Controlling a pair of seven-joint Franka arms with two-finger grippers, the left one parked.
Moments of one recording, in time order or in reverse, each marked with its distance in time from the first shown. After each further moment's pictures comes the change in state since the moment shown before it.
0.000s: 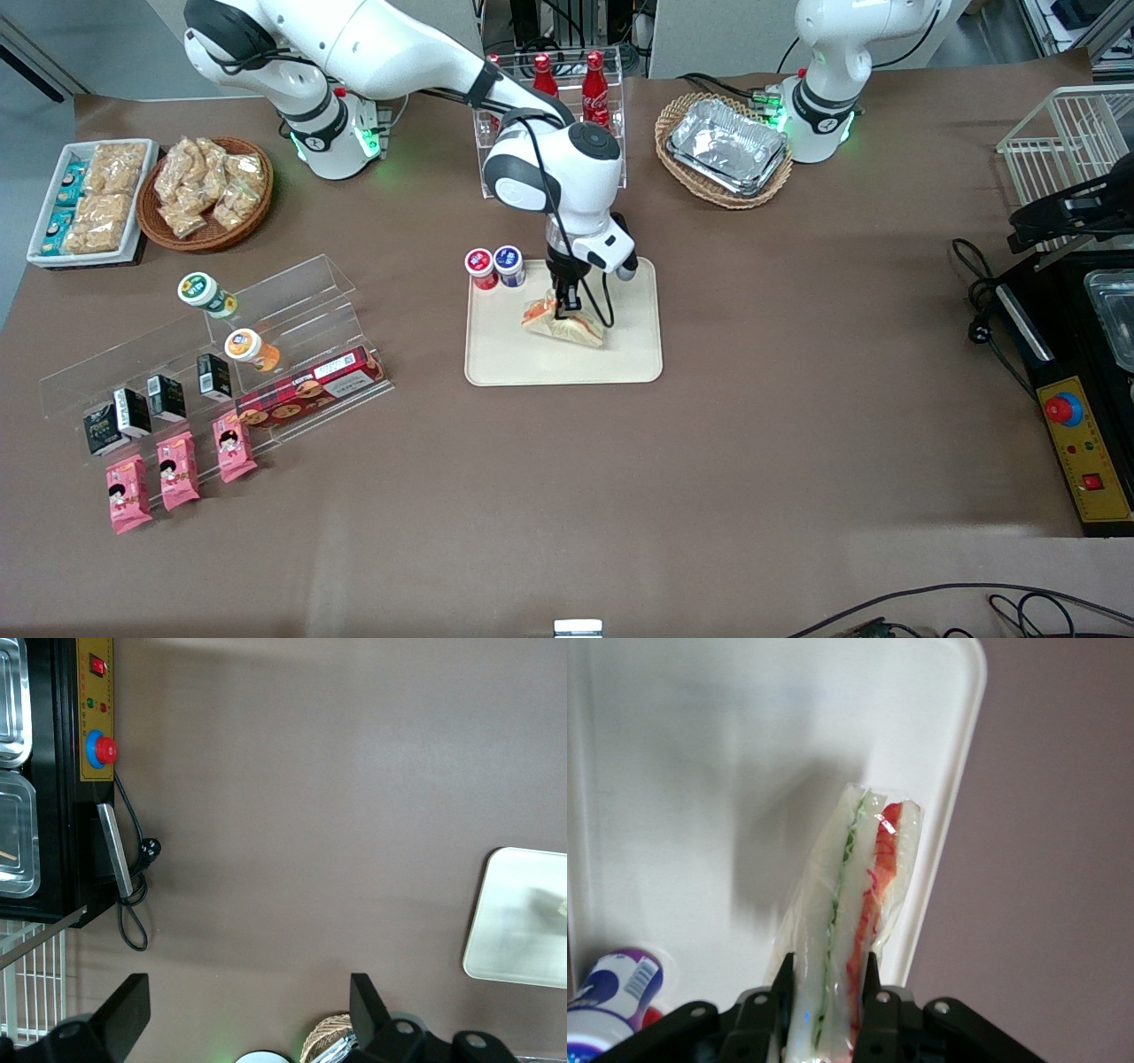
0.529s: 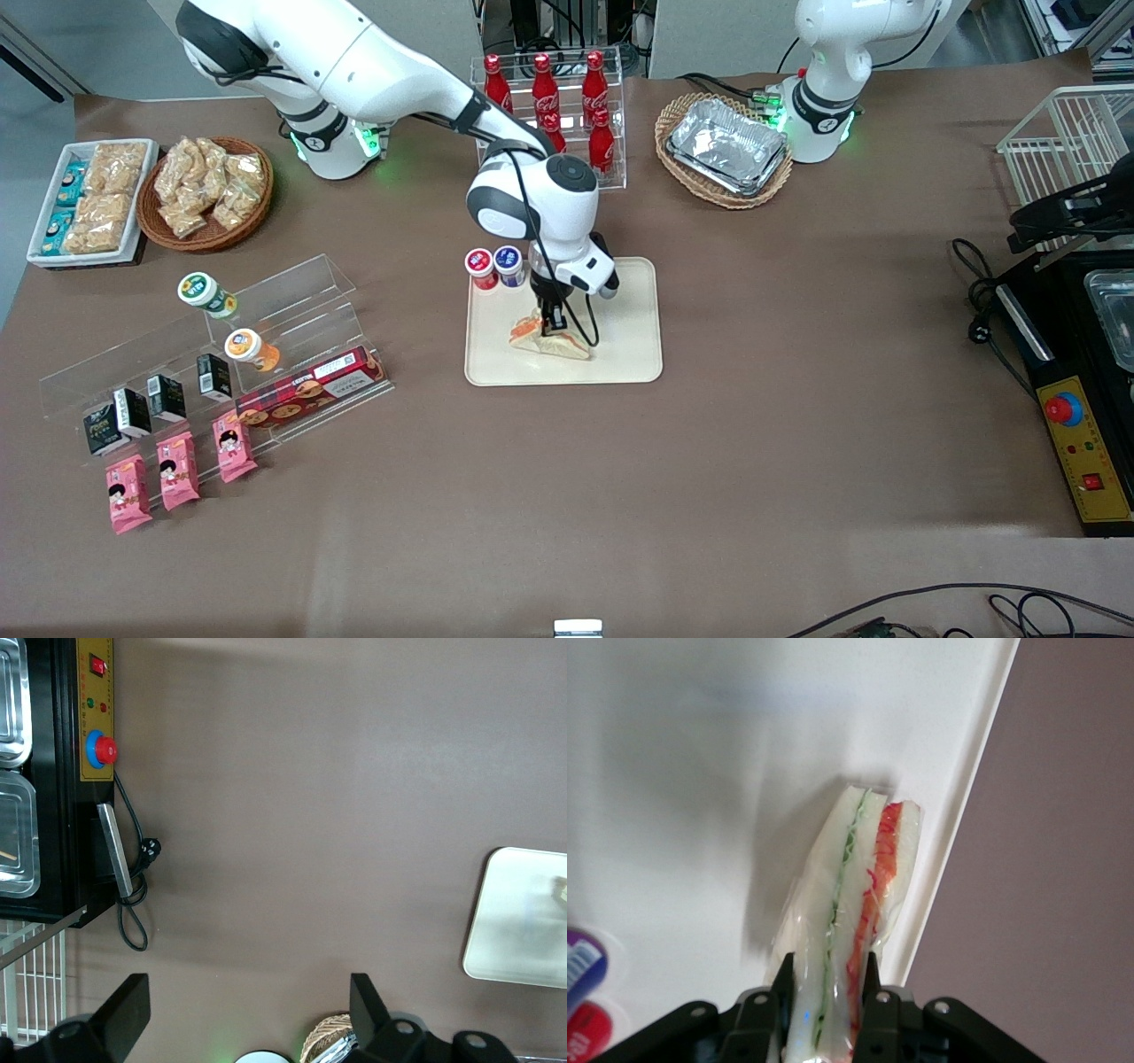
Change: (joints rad) arm -0.056 0.025 -0.019 -0.065 -0.037 0.100 -0.070
